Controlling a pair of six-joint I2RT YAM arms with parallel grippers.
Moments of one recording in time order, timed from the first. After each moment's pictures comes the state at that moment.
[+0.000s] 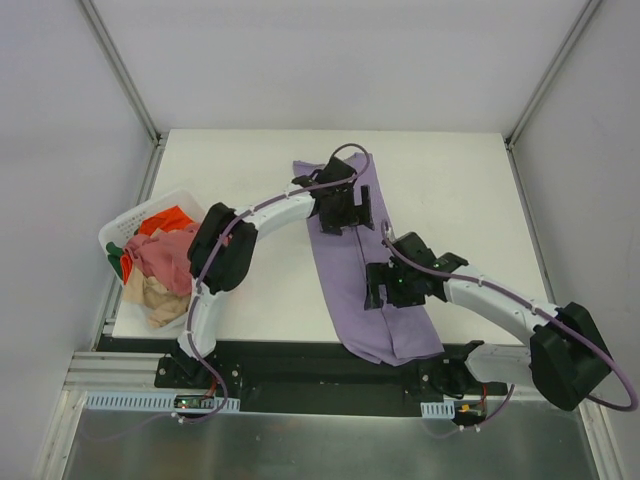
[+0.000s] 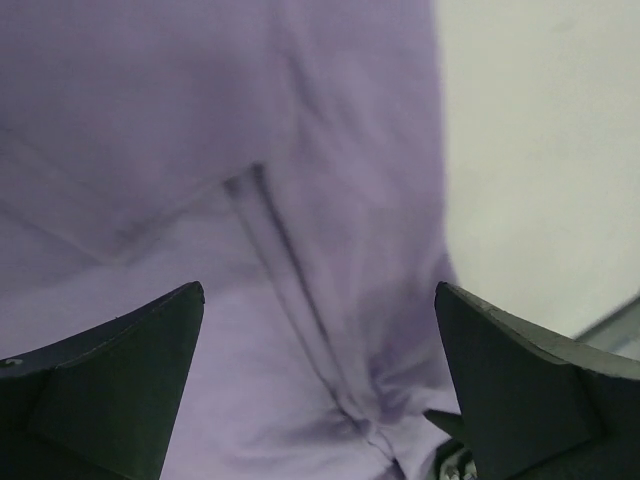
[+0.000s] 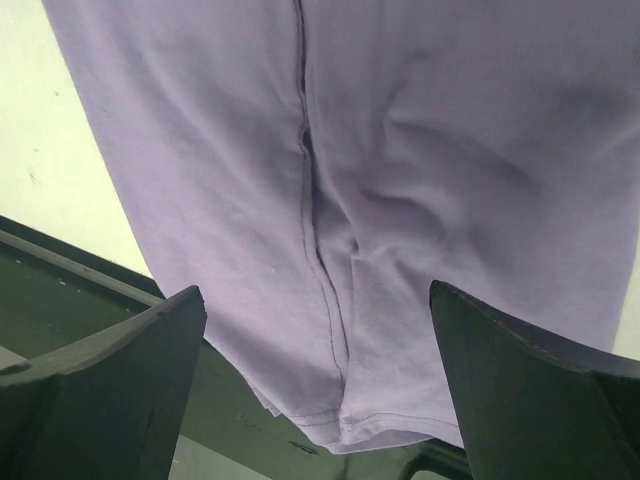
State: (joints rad) left arm -0.69 2.10 1.68 -0.49 0.23 -0.75; right arm 0.66 1.23 0.70 -0.61 -0.16 0.50
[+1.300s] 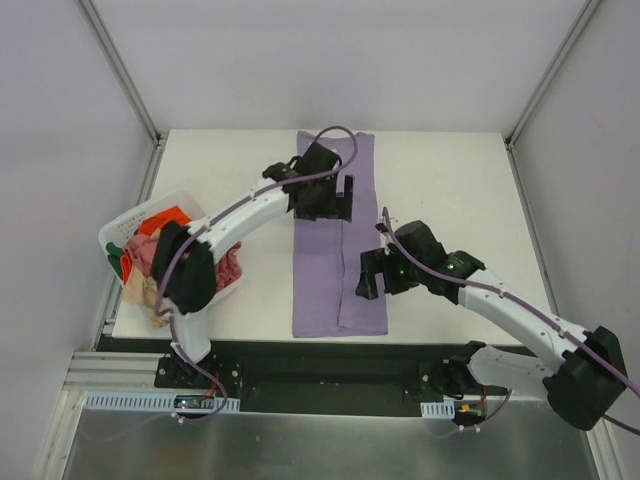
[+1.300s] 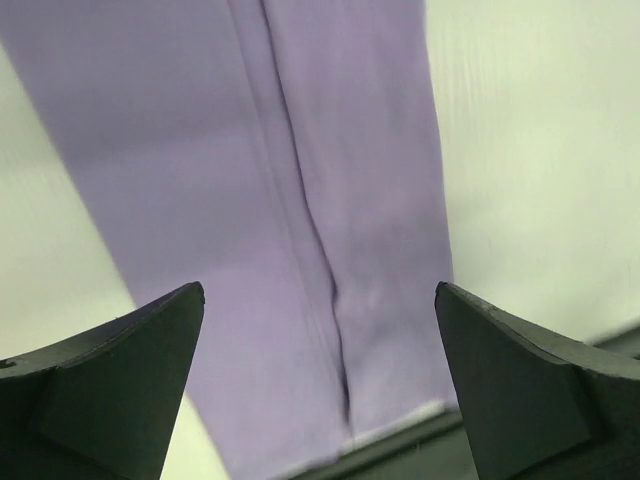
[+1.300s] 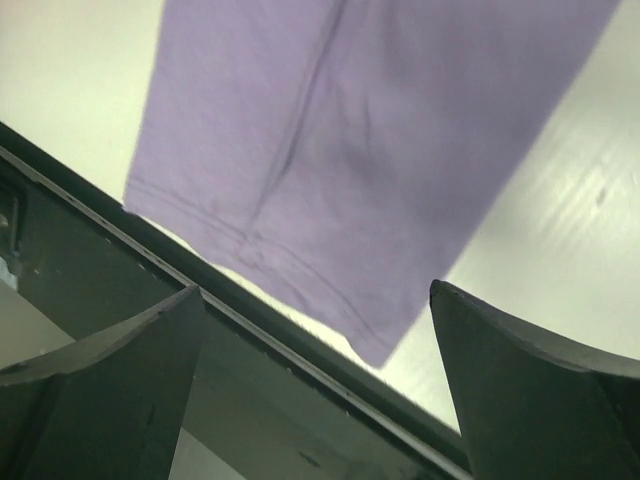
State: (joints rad) left arm -0.63 1.97 1.76 -0.75 0.06 -0.55; right arm 0.70 1.13 0.79 -0.54 -0.20 0.39
